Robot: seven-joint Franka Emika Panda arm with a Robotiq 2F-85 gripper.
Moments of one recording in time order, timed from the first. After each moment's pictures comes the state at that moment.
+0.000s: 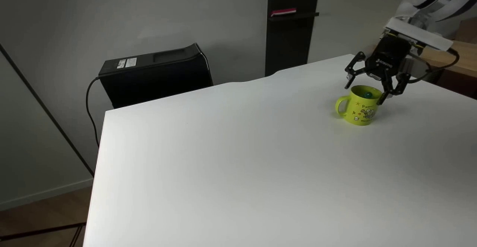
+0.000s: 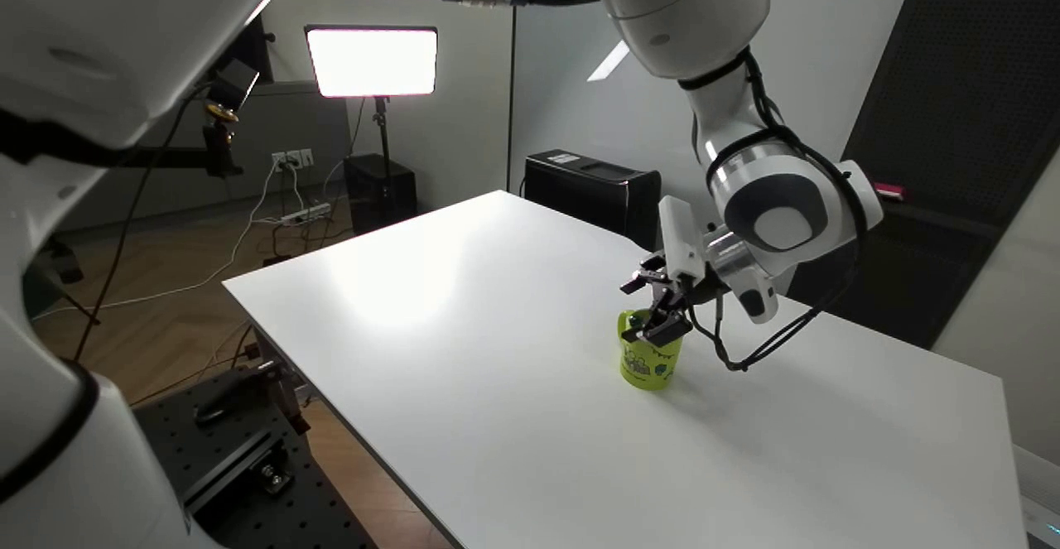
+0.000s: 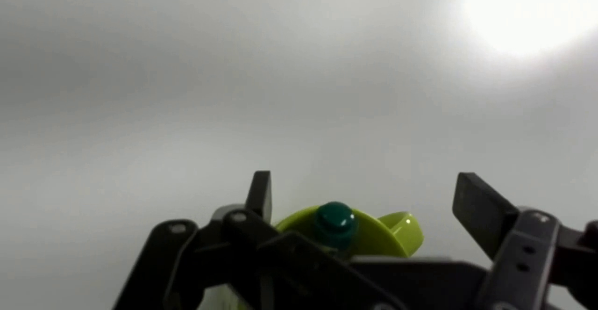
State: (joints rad) arm -0.24 0.80 -0.09 -1.59 0.68 1.86 0.14
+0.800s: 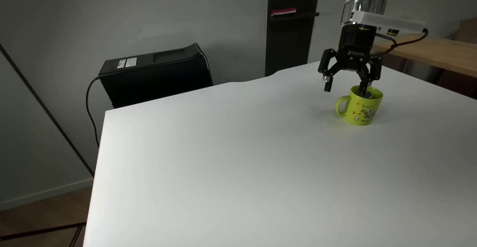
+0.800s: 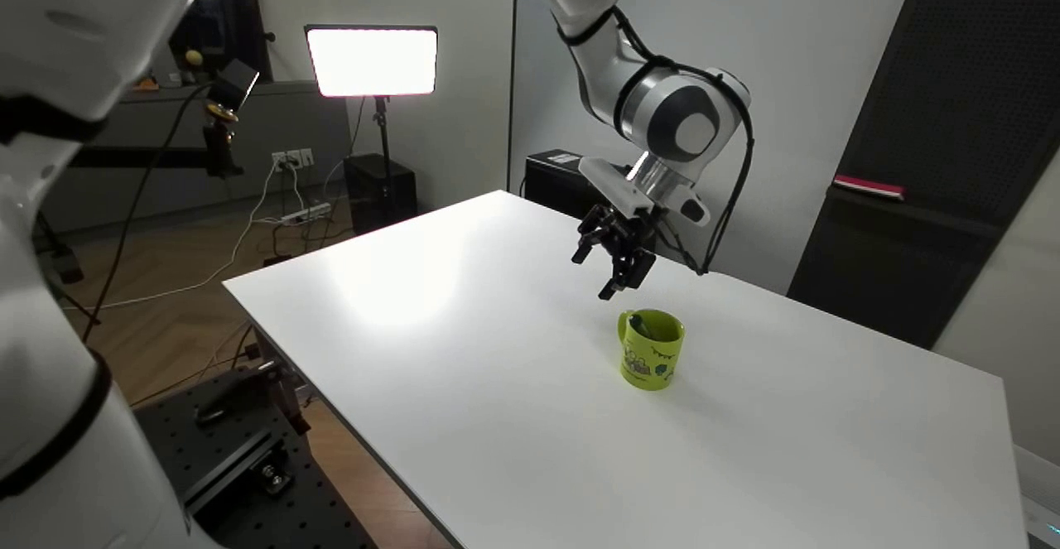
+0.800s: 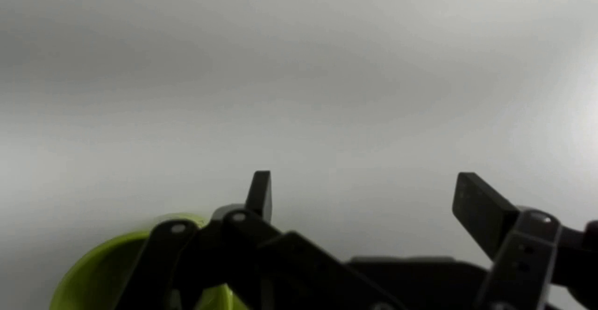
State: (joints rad) arm -0.04 0.69 -0.04 -1.62 0.34 1.95 0.13
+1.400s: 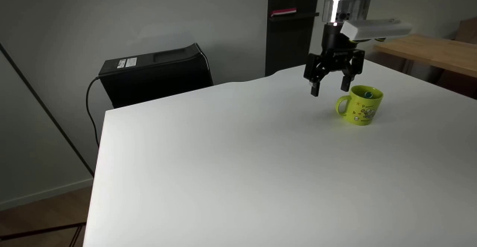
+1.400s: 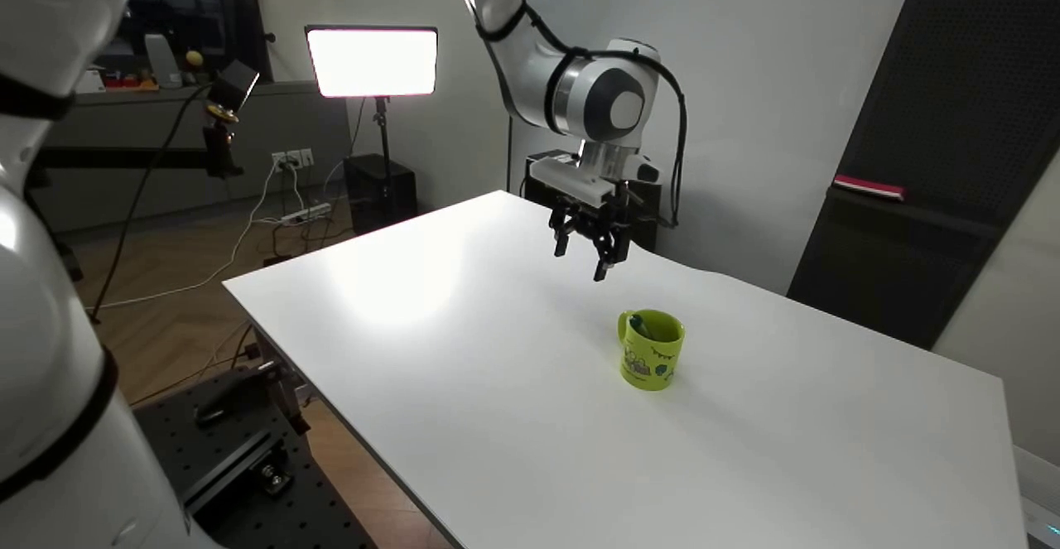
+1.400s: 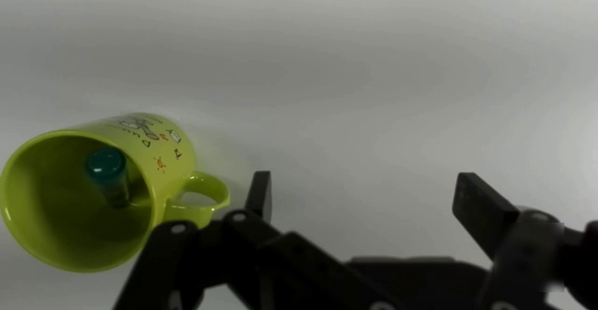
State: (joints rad) arm 0.09 0.57 -0.02 -1.82 0.11 2.28 0.12
